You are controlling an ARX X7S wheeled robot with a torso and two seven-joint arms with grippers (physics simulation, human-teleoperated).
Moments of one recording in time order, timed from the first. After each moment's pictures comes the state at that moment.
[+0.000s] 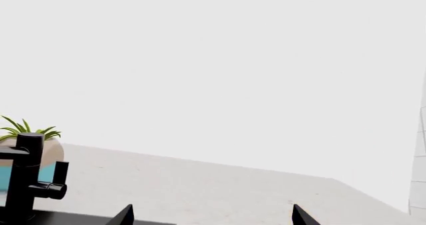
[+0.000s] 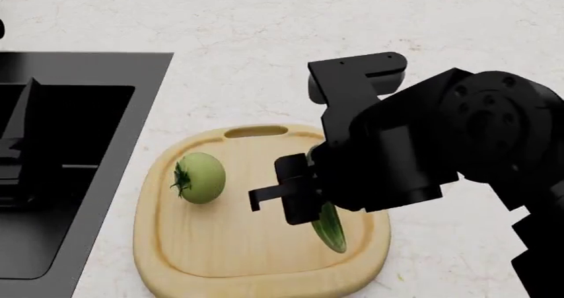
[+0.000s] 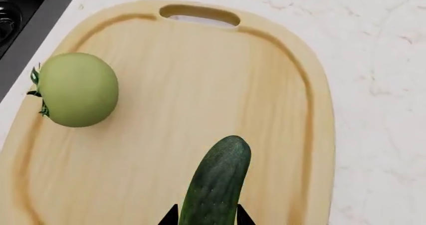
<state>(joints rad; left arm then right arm) -0.44 -0.40 0.03 0.82 -0.80 -0.70 -0.56 1.54 0.45 -1.10 0.49 1.89 1.20 0.64</state>
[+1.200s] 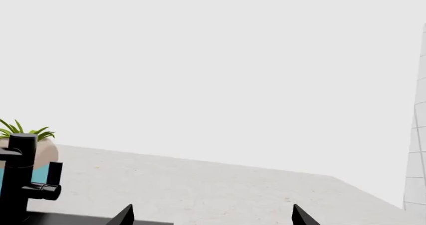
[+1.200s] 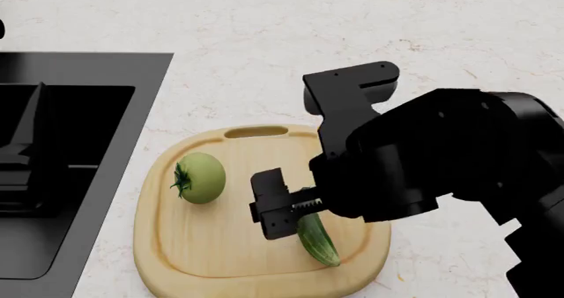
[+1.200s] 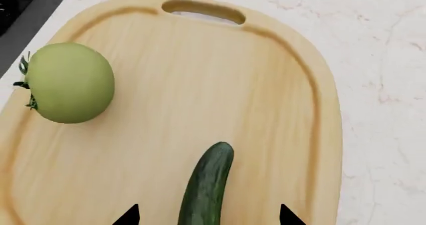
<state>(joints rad) -0.44 -0.42 0.07 0.81 -0.80 -0.68 -0.56 1.52 0.46 -1.13 0.46 1.80 1.16 0.55</state>
